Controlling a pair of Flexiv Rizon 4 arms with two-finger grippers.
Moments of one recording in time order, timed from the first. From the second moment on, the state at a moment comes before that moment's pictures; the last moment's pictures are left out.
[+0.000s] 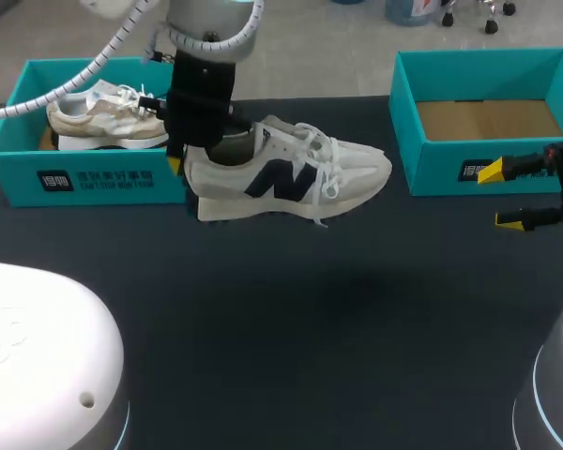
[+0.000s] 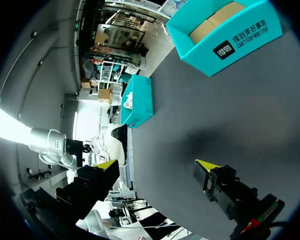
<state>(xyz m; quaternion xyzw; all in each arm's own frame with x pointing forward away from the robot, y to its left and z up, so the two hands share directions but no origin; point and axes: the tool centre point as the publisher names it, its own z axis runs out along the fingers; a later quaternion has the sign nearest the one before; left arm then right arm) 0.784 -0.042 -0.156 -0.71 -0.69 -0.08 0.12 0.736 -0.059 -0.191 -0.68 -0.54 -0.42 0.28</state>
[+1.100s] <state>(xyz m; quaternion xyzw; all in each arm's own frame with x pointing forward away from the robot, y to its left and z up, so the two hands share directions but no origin) 0.779 -0.051 -0.319 -0.74 -0.65 -0.11 0.10 0.736 -0.059 -0.191 -0.68 -0.54 -0.42 0.28</state>
